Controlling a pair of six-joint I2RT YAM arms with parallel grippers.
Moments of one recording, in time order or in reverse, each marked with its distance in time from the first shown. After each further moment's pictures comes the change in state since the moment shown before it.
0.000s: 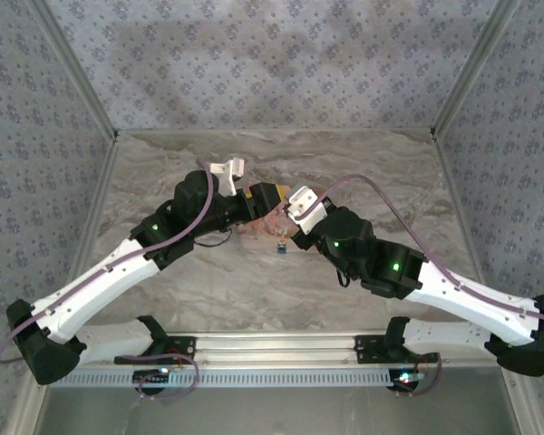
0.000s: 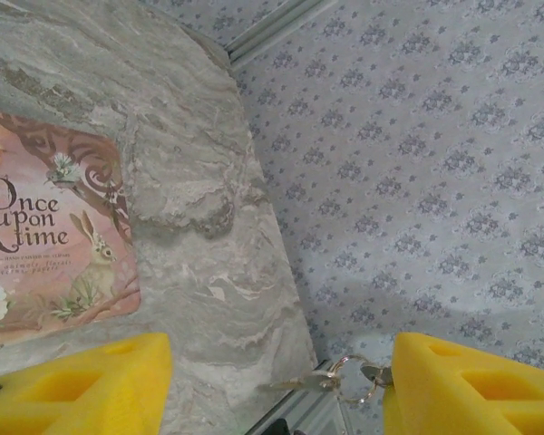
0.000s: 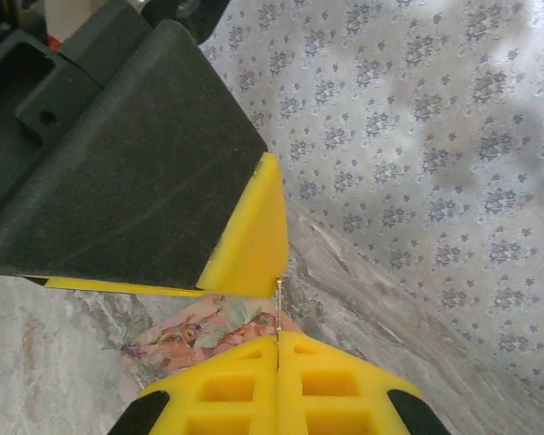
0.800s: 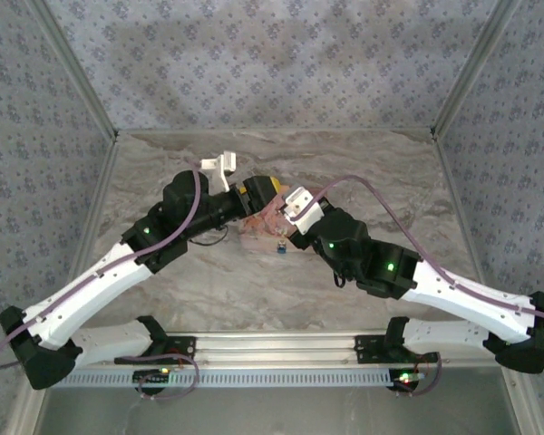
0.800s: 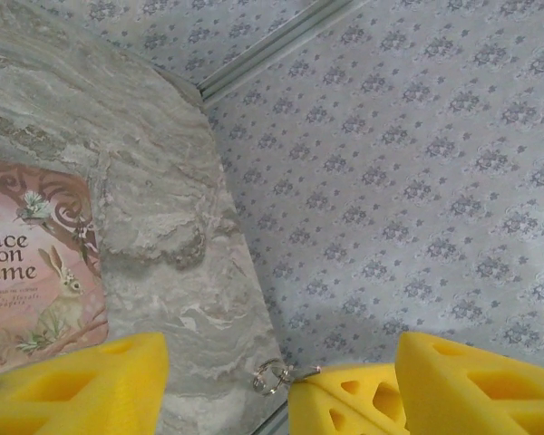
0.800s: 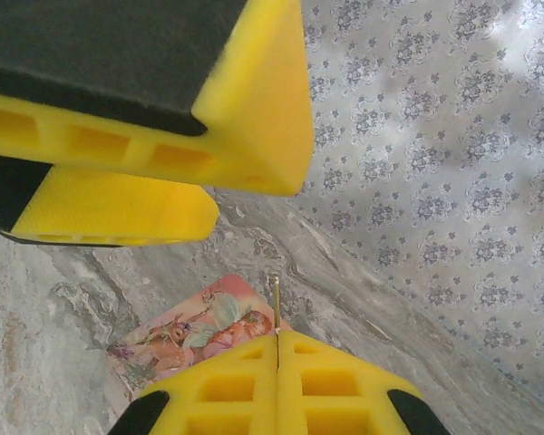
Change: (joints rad) left arm -0.009 -0.041 0.011 0.045 -0.042 -0.019; right arm 0.014 0.020 -0.006 0.020 0.042 -0.011
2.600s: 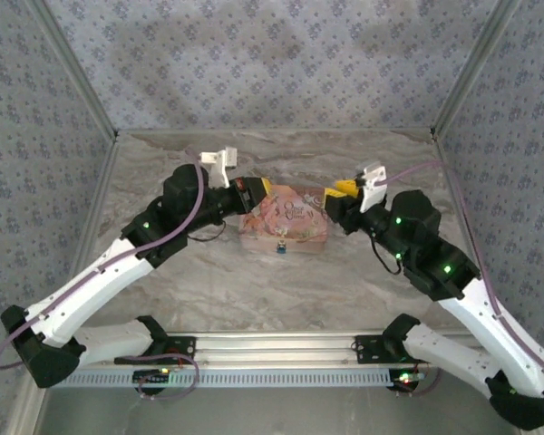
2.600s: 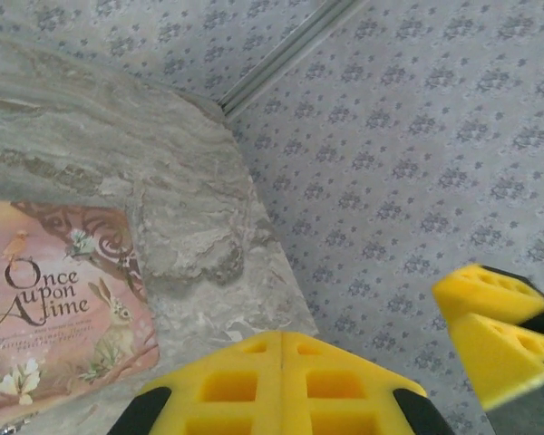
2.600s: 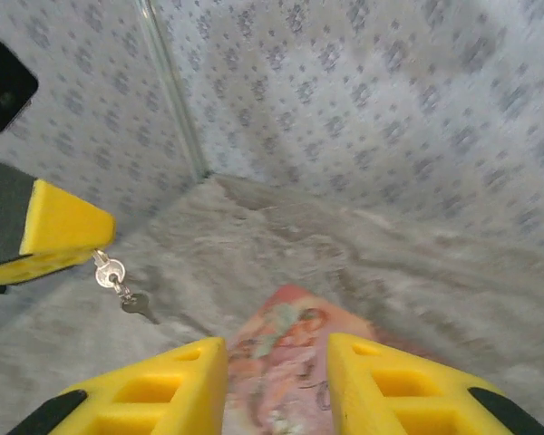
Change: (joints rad) left arm 0.046 0.021 0.032 -0.031 0.026 0.171; right arm -0.528 -0.221 -0.029 -0.121 -0.652 0.458
